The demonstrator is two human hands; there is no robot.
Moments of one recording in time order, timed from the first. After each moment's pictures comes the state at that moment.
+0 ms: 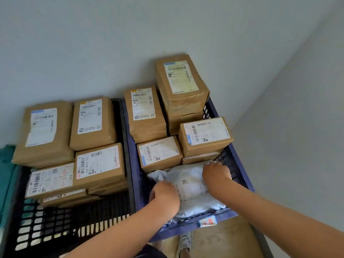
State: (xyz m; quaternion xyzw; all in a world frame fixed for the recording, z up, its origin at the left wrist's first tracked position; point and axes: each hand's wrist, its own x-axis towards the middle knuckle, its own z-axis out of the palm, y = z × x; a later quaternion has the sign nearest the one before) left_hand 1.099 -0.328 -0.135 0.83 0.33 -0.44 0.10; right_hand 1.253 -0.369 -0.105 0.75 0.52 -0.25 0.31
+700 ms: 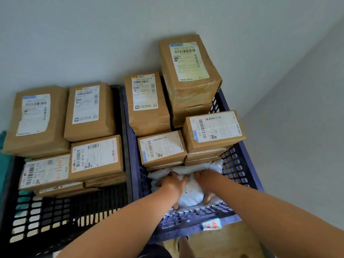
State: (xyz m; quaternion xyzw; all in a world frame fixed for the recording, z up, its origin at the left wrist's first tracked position) left_hand 1.124 -0.307 -0.195 0.80 0.25 -0.53 0.14; right_hand 1.270 -0.348 -0.235 0.65 0.54 -0.43 0.33
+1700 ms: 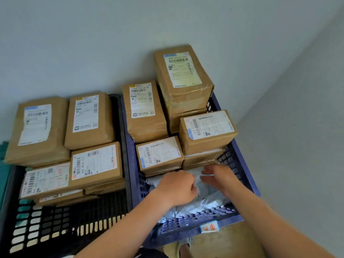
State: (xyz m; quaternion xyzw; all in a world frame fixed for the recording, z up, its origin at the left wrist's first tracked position) left_hand 1.115 -0.307 -0.106 0.90 0.27 -0.19 0.28; right_hand 1.278 -0.370 -0.166 0.75 0.06 -0.56 -0.34
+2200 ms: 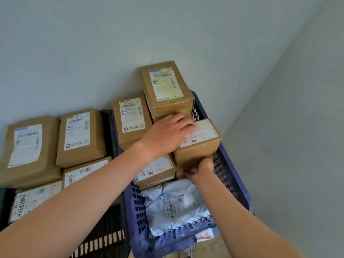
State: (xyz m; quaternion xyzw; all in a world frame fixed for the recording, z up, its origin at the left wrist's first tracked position) left_hand 1.164 -0.183 -0.041 1.00 0.07 0.06 -0.03; right_hand 1.257 -0.308 -0.108 0.55 -0.33 -0.44 -0.63
